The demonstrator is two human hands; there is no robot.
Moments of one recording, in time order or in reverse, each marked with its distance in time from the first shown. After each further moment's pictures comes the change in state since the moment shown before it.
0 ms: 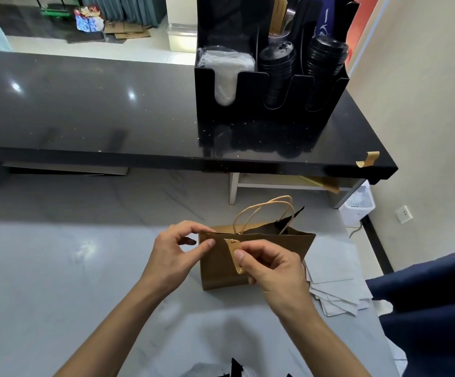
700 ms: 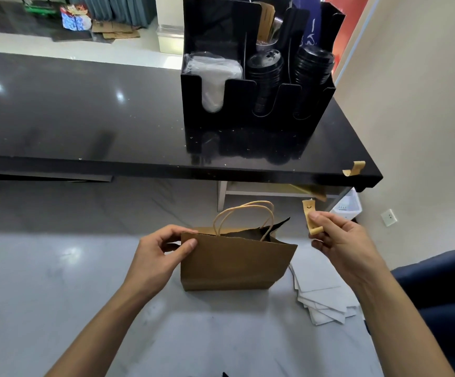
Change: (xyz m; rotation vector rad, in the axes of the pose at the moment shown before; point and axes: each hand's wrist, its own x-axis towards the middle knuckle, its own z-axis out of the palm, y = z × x) left_hand 0.017 -0.014 0.001 -0.180 -0.001 -0.100; right_hand 0.061 -0.041 -0.122 0.075 0.288 0.224
